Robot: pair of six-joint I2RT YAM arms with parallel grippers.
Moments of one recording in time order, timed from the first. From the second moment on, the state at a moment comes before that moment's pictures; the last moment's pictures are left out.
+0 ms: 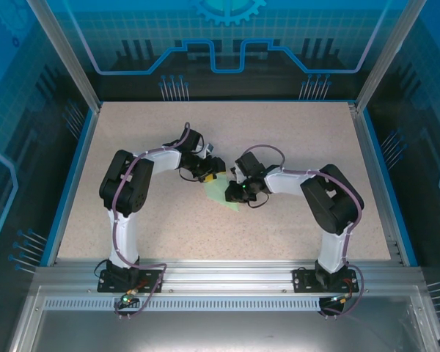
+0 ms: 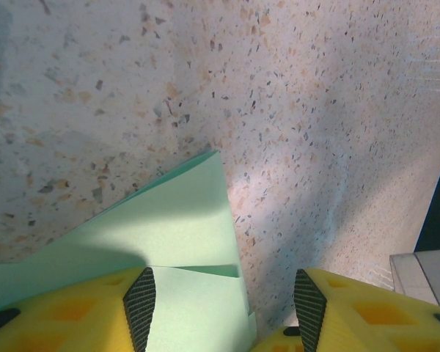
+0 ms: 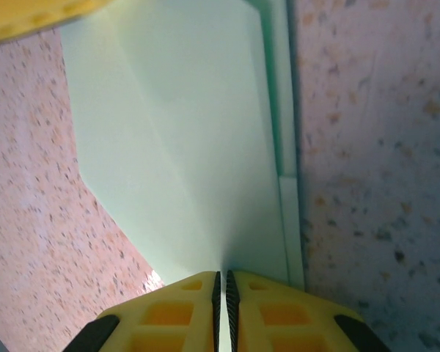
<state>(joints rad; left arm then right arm) -0.33 2.07 1.30 -0.32 0.65 -0.63 0.62 1.88 1.04 -0.30 -0.39 0.59</state>
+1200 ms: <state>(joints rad) -0.27 1.81 1.25 -0.40 0.64 -0.63 0.42 1.45 0.81 -0.29 -0.45 0.38</state>
